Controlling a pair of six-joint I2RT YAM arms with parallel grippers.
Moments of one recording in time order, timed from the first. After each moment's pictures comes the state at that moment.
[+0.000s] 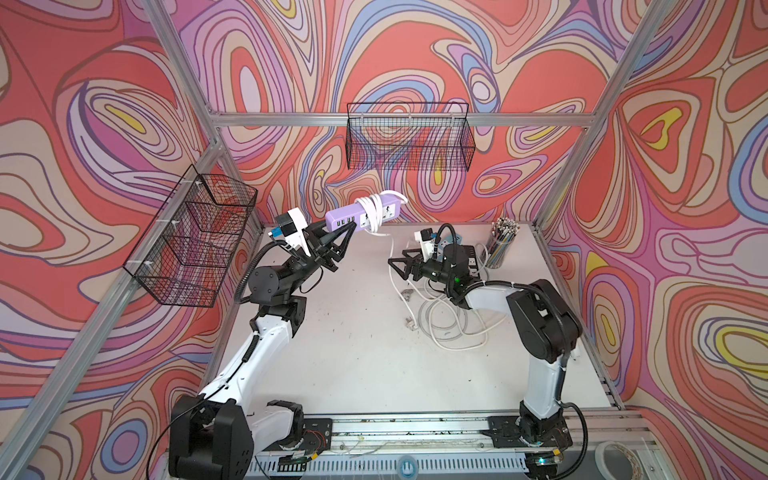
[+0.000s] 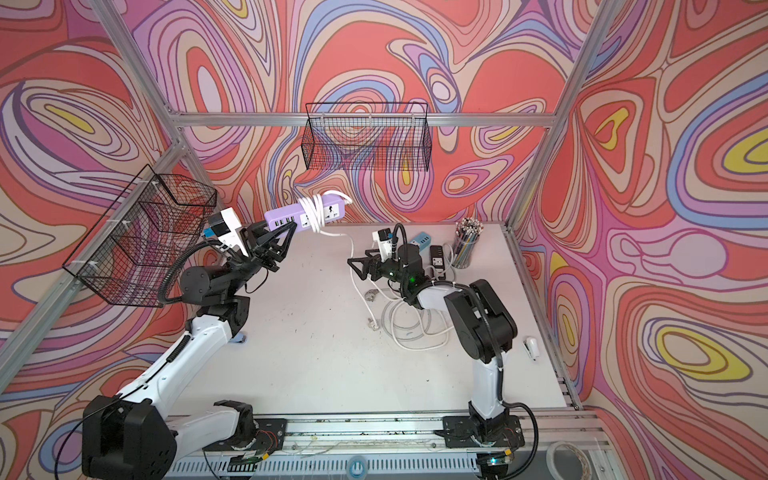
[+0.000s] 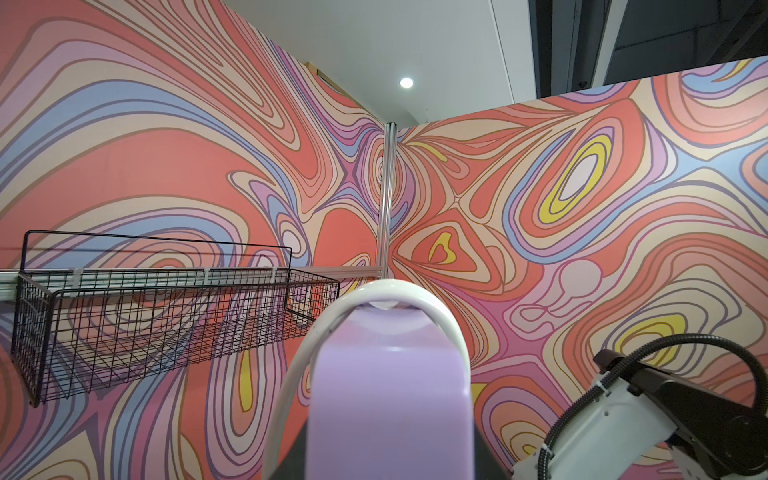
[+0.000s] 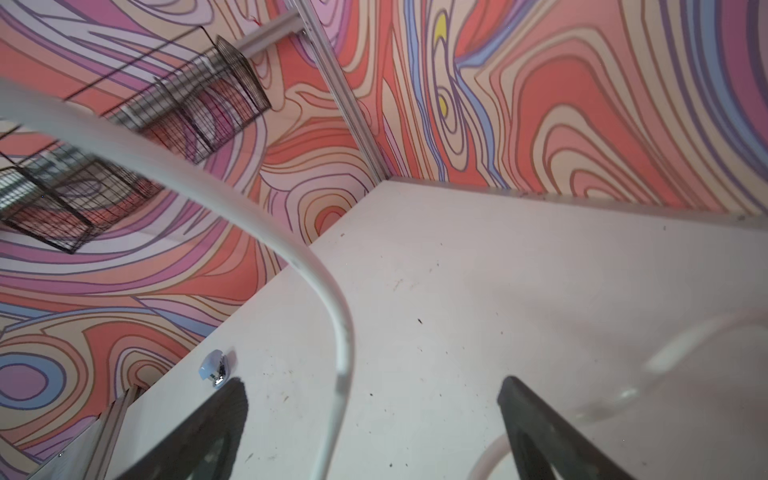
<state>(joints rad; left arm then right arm) -0.16 1.18 0.84 1.05 0.70 -0.59 0.45 1.90 1.11 0.74 -0.59 0.37</state>
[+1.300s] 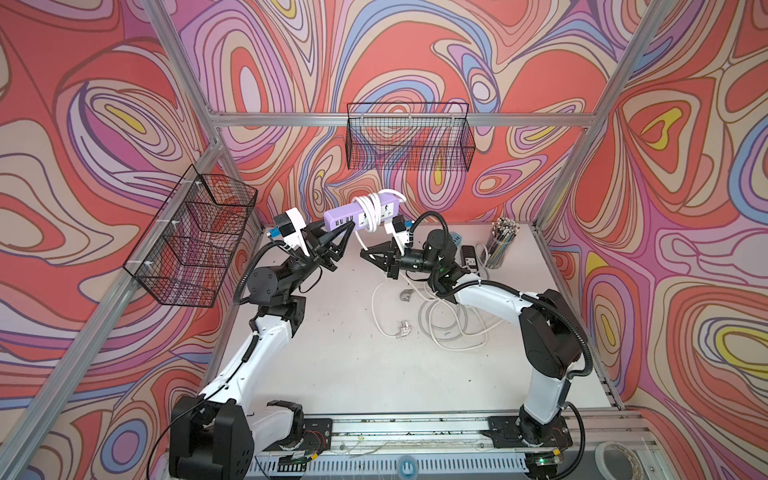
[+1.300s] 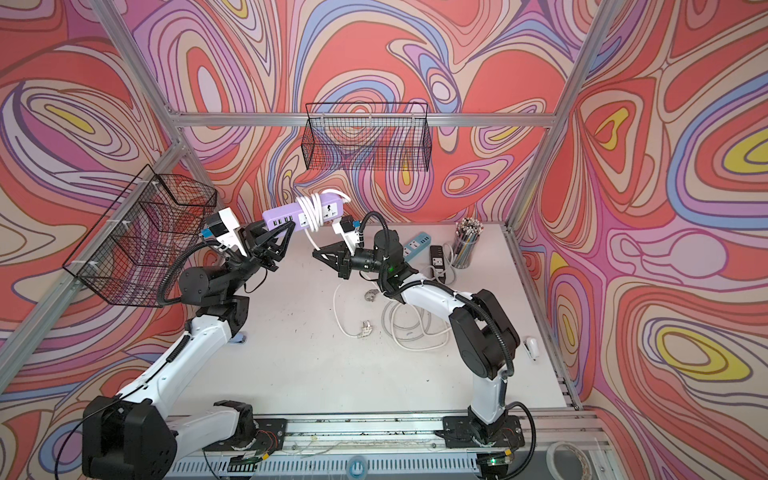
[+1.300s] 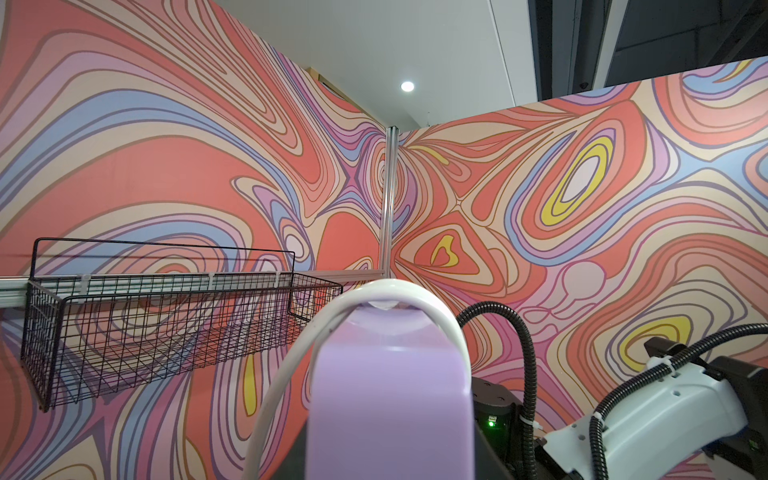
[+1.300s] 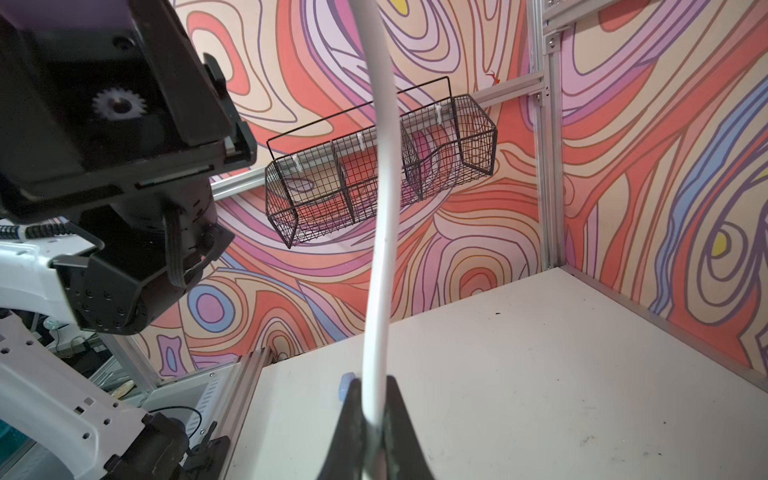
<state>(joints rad) -0.16 1.18 0.84 1.06 0.70 -0.59 0.63 1.87 1.34 0.67 -0.80 0.33</state>
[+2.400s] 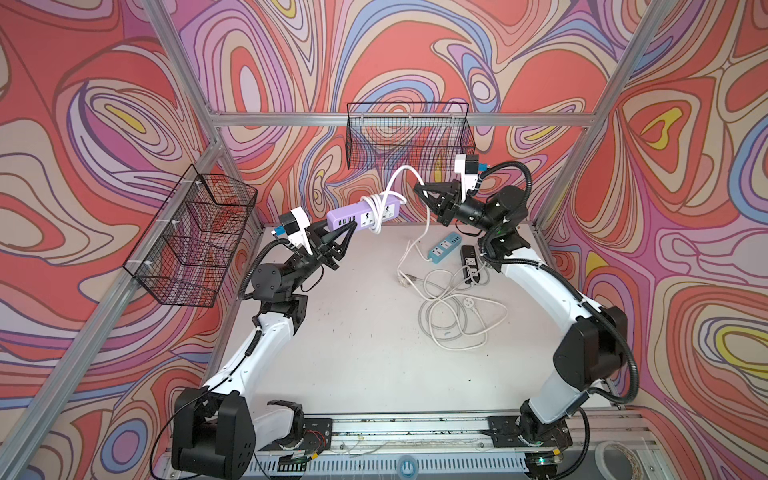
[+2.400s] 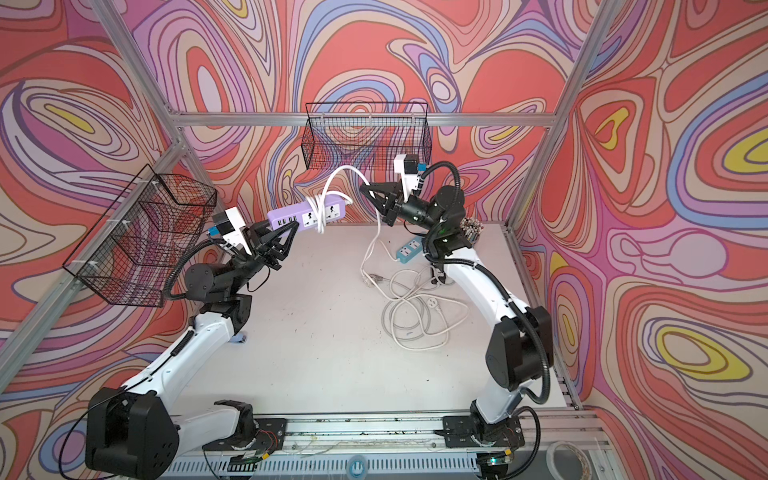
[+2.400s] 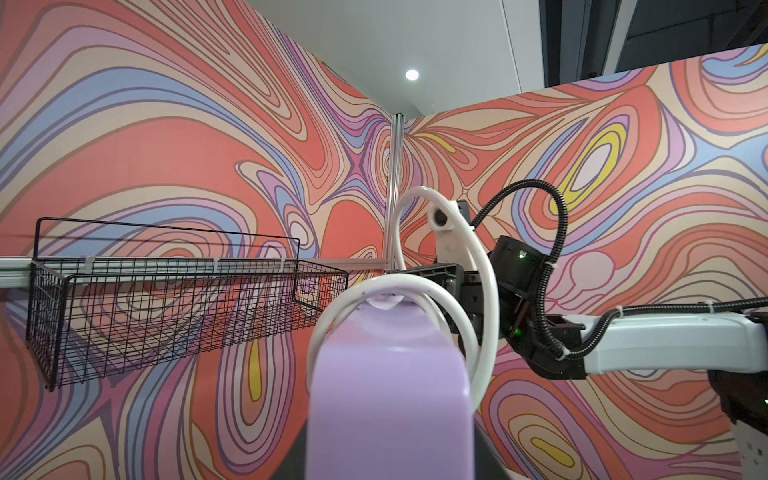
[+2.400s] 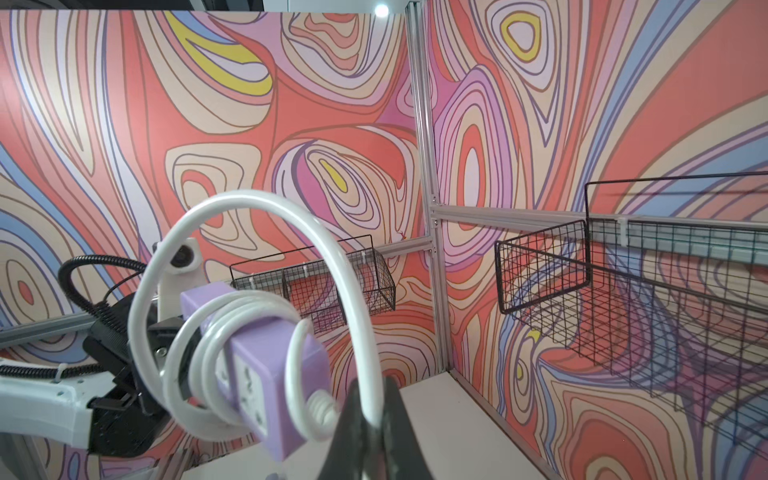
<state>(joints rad) -0.14 1.21 0.84 1.06 0.70 -0.57 0.35 1.63 1.49 0.56 -0.84 0.40</state>
